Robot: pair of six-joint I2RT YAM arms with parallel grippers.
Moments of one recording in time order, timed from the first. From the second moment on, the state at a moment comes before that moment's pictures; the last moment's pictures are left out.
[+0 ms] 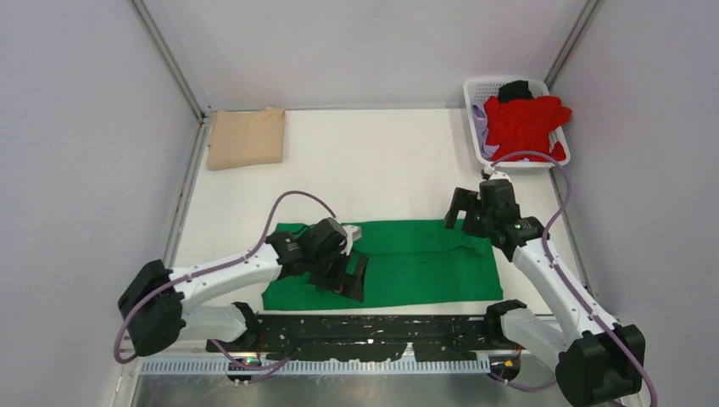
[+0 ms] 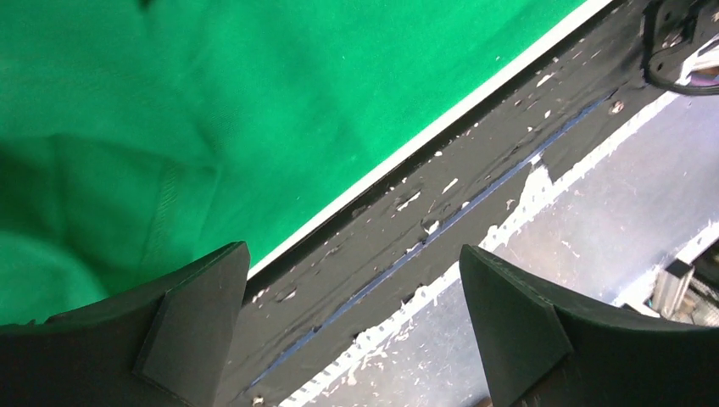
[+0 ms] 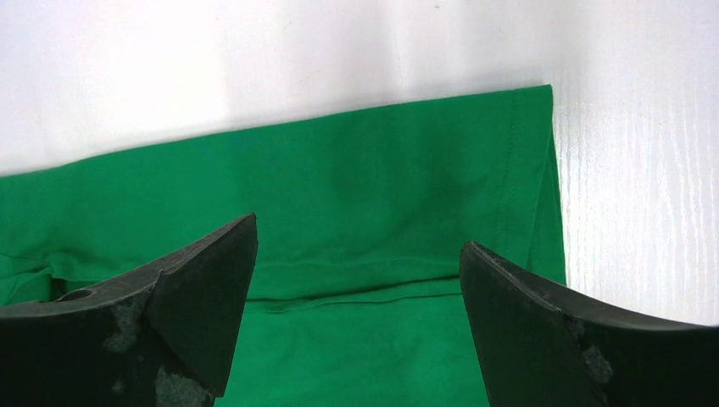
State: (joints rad) left arm -0.95 1.28 0.73 -0.53 0.31 -0.60; right arm 0.22 0.97 0.71 -0.55 0.07 0.42
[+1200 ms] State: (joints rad) left arm -0.88 1.28 0.76 -0.48 0.37 -0.58; right arm 0.22 0.91 0.69 -0.54 0.10 0.41
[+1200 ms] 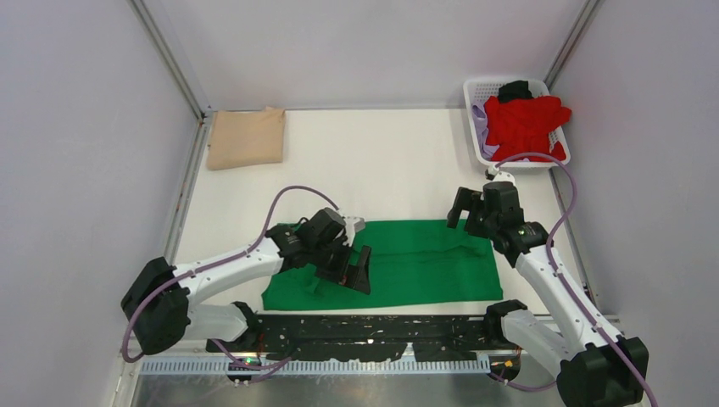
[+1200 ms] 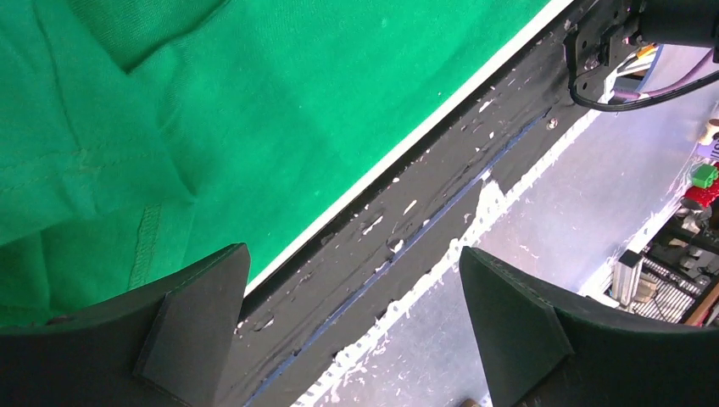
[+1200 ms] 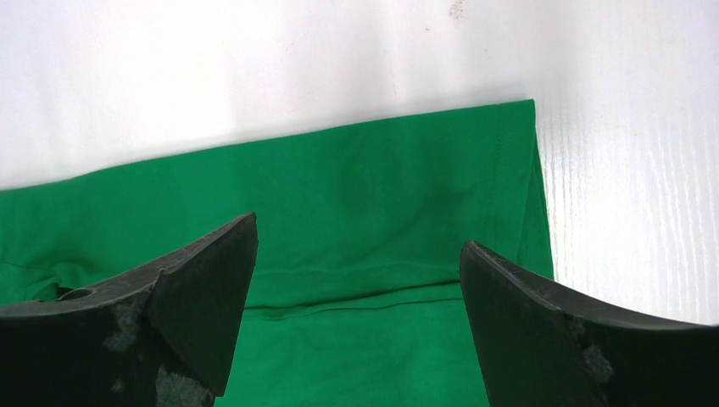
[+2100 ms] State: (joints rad) left arm -0.64 1.34 0.74 -0.41 0.27 -0.49; right arm 0.22 0.91 0.68 -0.51 0.07 0.39
